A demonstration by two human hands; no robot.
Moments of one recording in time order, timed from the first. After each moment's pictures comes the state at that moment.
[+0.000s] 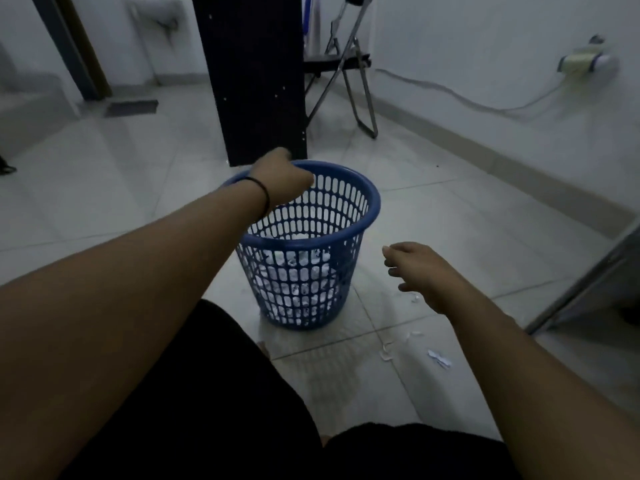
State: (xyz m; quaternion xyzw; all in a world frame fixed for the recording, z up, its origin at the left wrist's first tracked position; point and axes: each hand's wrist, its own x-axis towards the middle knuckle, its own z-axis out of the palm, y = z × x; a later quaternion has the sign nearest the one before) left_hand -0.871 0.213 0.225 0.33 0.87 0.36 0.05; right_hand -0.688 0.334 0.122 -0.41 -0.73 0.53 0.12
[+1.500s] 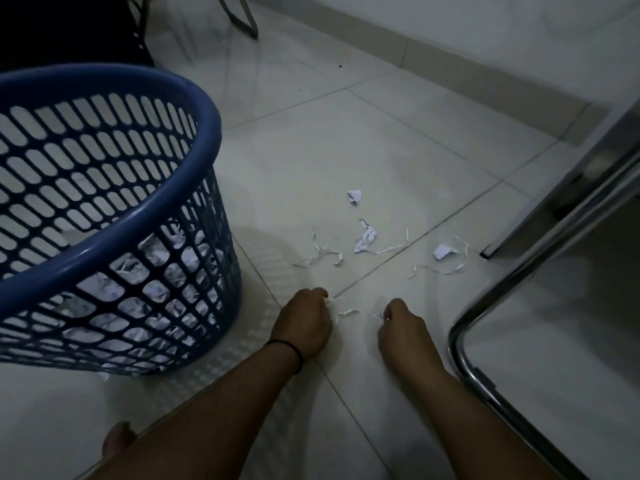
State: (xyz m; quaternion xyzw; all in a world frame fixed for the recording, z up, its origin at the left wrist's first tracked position) left_hand -0.770 0.365 -0.110 0.51 0.80 0.21 0.23; right_hand -0.613 0.410 -0.095 -0.60 -0.72 0.34 0.06
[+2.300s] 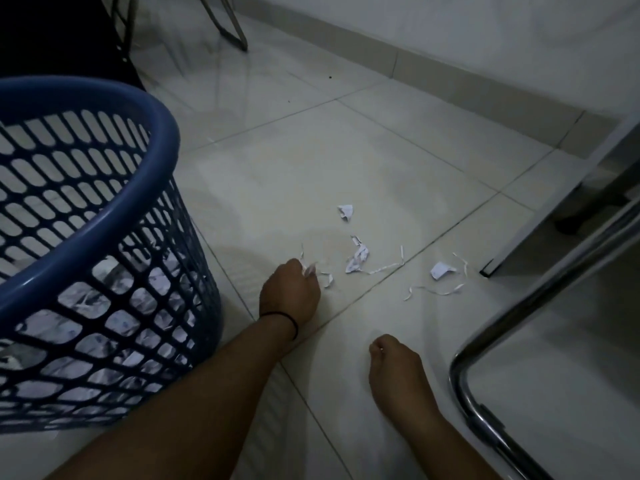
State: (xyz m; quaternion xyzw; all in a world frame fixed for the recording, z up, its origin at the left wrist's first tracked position) left_hand -0.803 0.444 -0.112 0.44 0.86 0.23 0.13; right_hand -0.617 0.414 -0.112 -0.61 -0.72 0.32 0.11
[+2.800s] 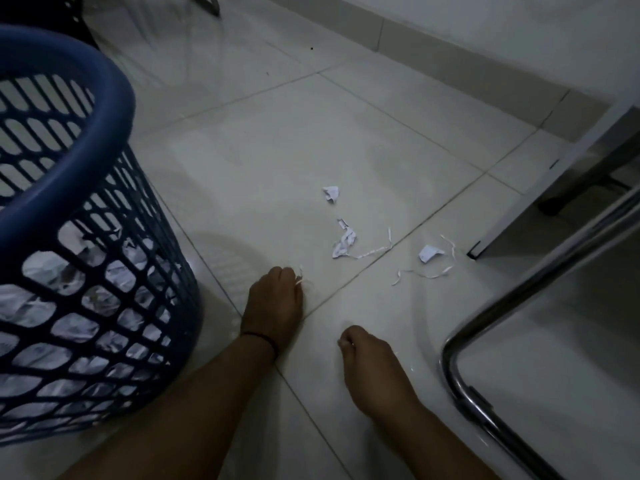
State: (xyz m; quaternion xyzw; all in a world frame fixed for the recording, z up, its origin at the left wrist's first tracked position) left_hand -0.801 0.418 -0.144 0.57 0.79 0.19 0.07; right_hand -0.625 0.404 -0.121 -0.54 -0.77 0.33 0.08
